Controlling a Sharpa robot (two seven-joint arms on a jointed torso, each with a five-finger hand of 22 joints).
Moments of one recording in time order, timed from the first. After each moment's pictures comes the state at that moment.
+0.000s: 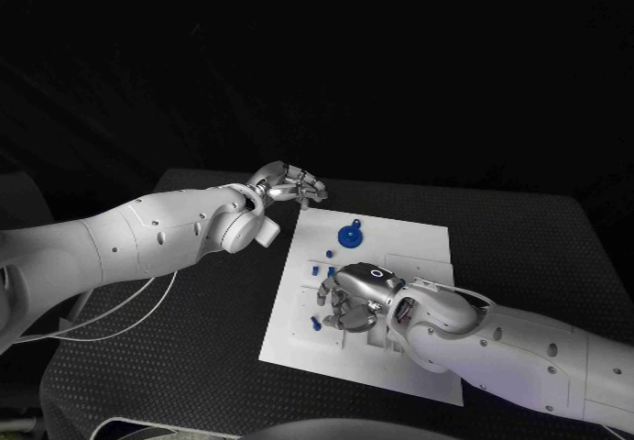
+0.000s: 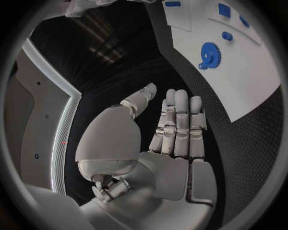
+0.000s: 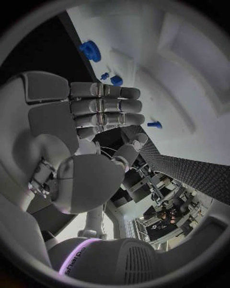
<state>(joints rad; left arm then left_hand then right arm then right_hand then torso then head) 1.25 -0.72 -0.12 1.20 -0.38 -0.25 0.25 1.14 -0.16 0.54 -0.18 0.05 0.91 0.15 0.31 0.57 1.22 0.07 0.20 0.37 1.04 -0.03 0.97 0.53 0.03 0.82 -0.10 0.73 1.26 1.07 -0.51 -0.19 1.45 -1.55 -0.36 0.02 1.08 -0.20 0.63 -0.27 0.10 0.95 0.13 0.33 0.46 1.36 0.02 0.27 0.53 1.25 -0.03 0.51 1.01 0.25 1.05 0.13 0.28 1.24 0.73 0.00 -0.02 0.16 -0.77</state>
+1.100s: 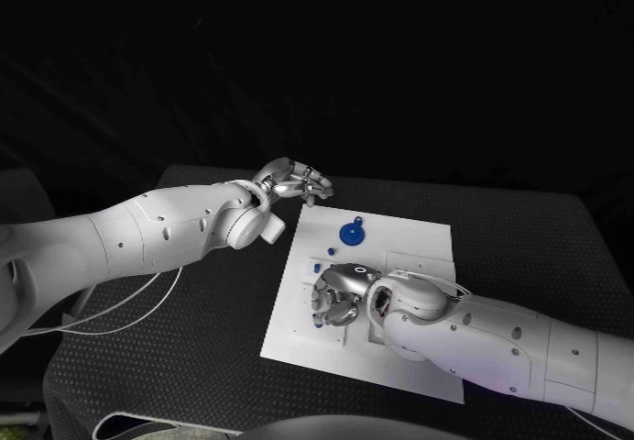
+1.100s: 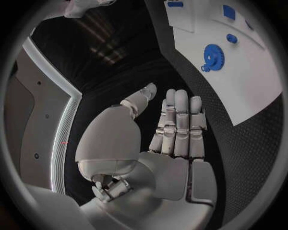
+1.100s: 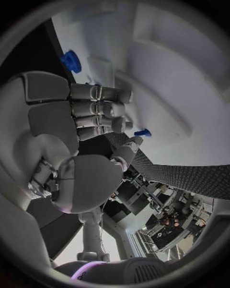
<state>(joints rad) 1.25 -0.71 -0.12 1.20 -0.38 -0.25 0.24 1.14 -0.16 0.54 -0.18 0.05 0.91 0.15 0.31 0.57 1.22 0.07 0.20 0.37 1.04 -0.03 0.97 0.53 0.03 0.82 -0.10 0.72 1.26 1.07 -0.39 -0.19 1.37 -1.50 -0.20 -0.16 1.04 -0.18 0.64 -0.18 0.06 1.00 0.09 0.32 0.50 1.17 -0.01 0.96 1.10 1.16 -0.11 1.13 1.26 0.25 1.08 0.02 0.81 1.31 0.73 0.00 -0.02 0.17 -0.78</state>
